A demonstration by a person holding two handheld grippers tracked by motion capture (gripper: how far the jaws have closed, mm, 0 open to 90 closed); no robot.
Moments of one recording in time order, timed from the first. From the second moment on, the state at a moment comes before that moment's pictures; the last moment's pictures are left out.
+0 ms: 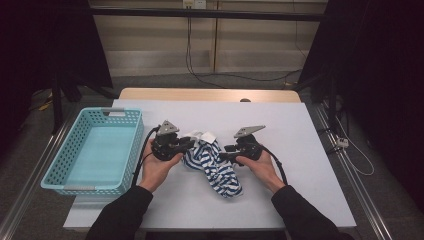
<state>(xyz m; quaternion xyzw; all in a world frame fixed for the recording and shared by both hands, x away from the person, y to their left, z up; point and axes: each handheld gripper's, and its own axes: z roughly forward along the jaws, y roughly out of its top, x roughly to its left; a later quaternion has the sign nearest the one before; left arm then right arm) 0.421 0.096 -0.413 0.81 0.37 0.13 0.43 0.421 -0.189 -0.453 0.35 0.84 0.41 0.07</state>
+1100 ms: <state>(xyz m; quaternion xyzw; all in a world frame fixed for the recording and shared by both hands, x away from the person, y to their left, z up) 0.419 0.087 -0.450 0.85 0.36 0.09 0.38 0.415 -0.270 -0.434 0.42 0.81 0.36 0.19</state>
